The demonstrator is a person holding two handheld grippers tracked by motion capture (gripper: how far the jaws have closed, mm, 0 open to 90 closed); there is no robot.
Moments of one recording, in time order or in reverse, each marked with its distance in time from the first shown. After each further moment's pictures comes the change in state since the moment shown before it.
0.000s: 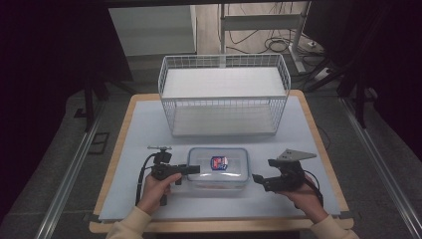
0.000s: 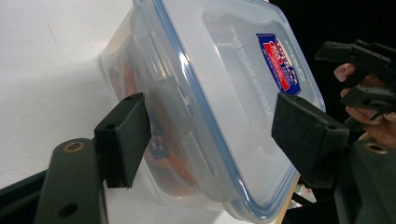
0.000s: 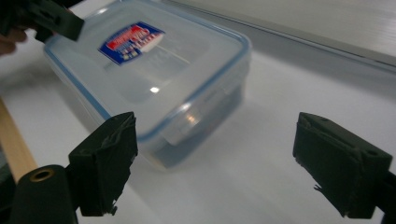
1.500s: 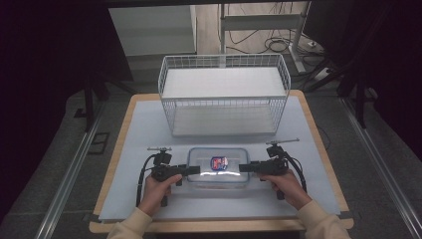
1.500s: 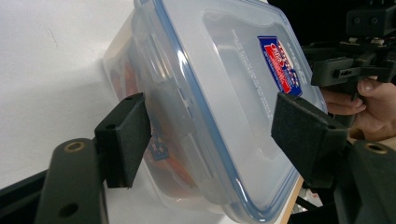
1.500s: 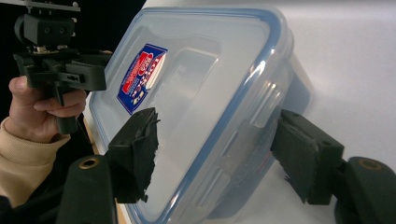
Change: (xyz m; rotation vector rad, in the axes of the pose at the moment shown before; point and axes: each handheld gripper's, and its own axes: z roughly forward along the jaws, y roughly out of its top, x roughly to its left) left arm -0.004 -0.004 -0.001 -0.030 0.015 0.020; right arm -0.033 0.010 0.057 0.102 0.313 0.405
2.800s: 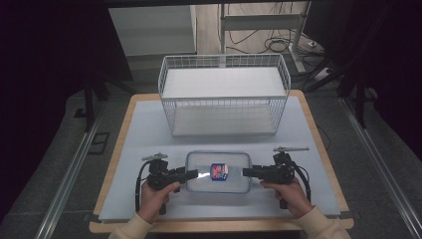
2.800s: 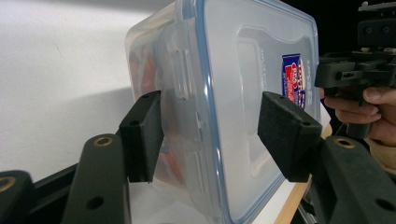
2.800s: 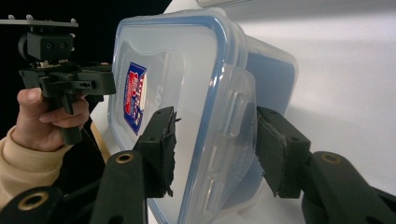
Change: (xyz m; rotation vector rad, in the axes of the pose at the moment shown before) left arm -0.024 -0.020 -0.016 -0.095 0.057 0.081; right arm 0.021 -0.022 -0.020 -0.103 -0.005 -0.028
